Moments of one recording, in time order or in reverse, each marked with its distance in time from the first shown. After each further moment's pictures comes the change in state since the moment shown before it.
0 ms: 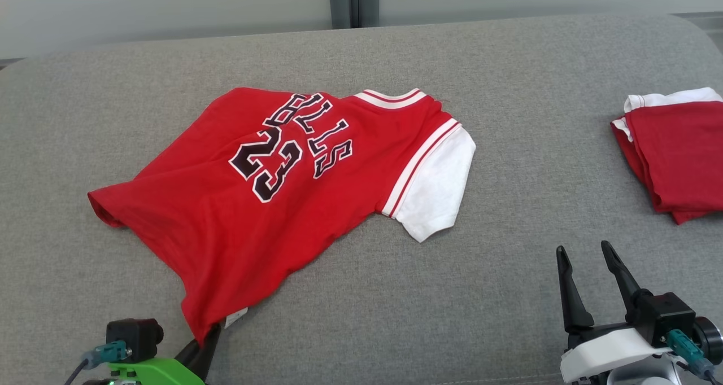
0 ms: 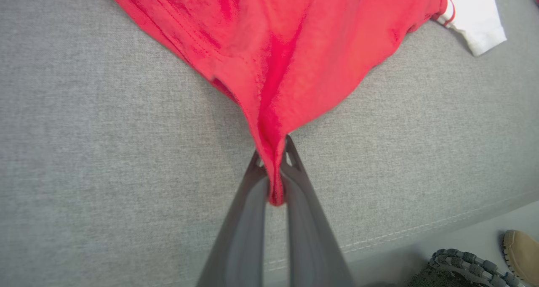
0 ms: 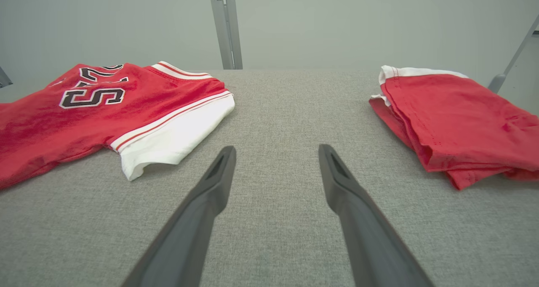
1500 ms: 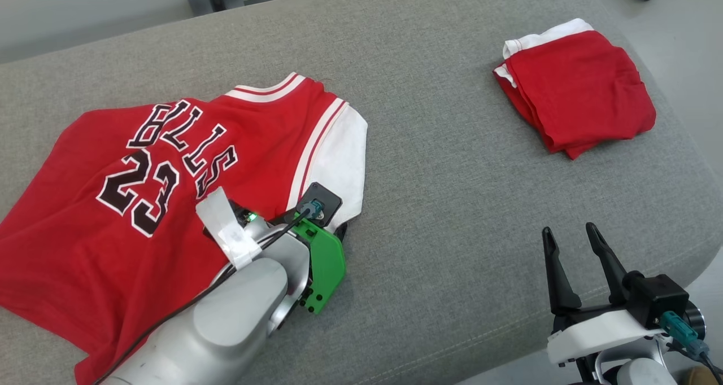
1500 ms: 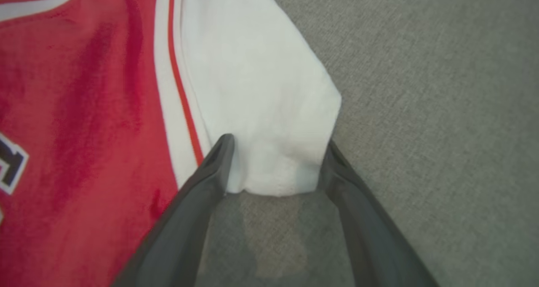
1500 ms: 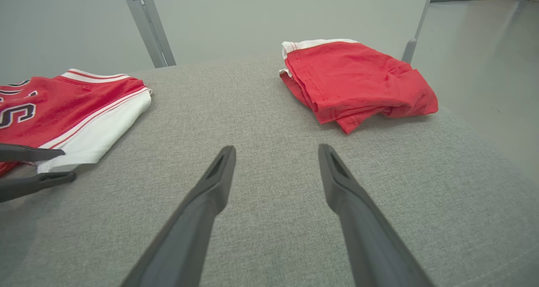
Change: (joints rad) left arm -0.663 -0.439 -0.380 0.570 0.404 -0.088 0.191; right arm -0.058 -0.001 0.043 0.016 0.077 0.000 0.000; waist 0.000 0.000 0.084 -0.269
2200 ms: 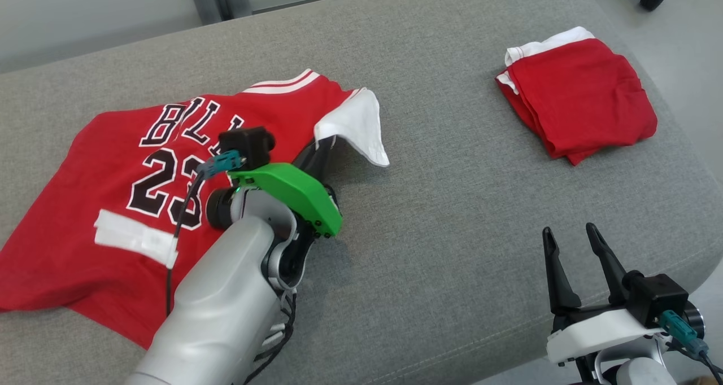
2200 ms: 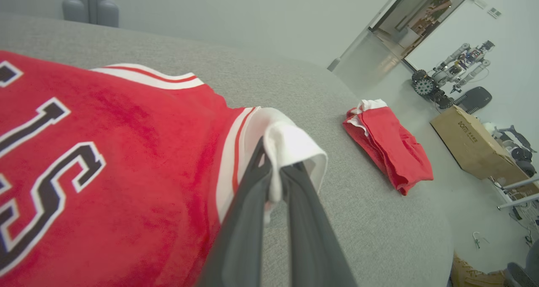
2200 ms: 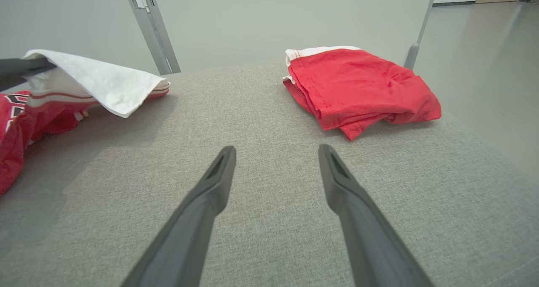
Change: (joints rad) left arm -0.020 -0.147 0.324 0.073 -0.351 -0.104 -0.354; right arm -0.007 0.000 -0.002 0.010 0.006 0.000 0.000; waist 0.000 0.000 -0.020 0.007
